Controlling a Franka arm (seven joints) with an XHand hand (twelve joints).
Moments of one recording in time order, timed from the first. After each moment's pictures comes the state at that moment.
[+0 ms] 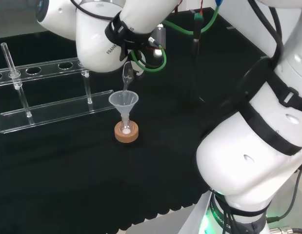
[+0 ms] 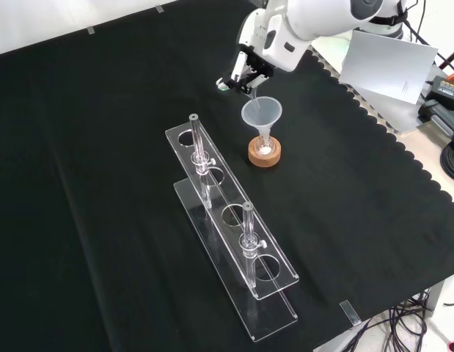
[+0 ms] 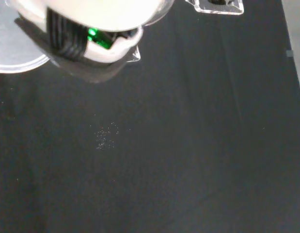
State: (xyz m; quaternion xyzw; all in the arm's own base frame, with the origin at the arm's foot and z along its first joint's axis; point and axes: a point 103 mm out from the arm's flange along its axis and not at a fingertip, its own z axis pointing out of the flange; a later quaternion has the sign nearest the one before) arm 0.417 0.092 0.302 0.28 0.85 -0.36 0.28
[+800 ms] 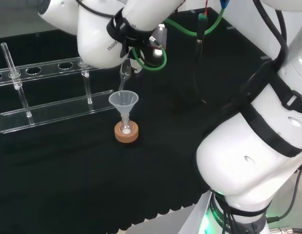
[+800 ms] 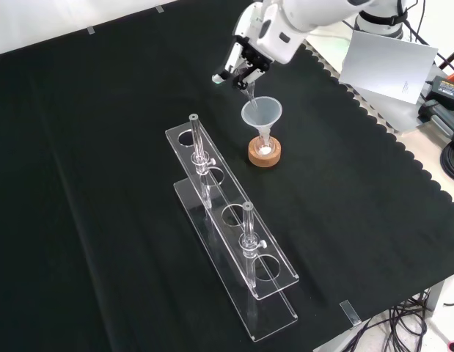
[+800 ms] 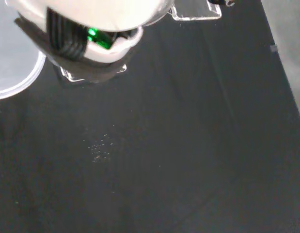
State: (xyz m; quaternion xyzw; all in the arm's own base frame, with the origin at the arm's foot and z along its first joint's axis) arm 0.422 0.089 0.312 0.33 0.85 -0.33 0.26
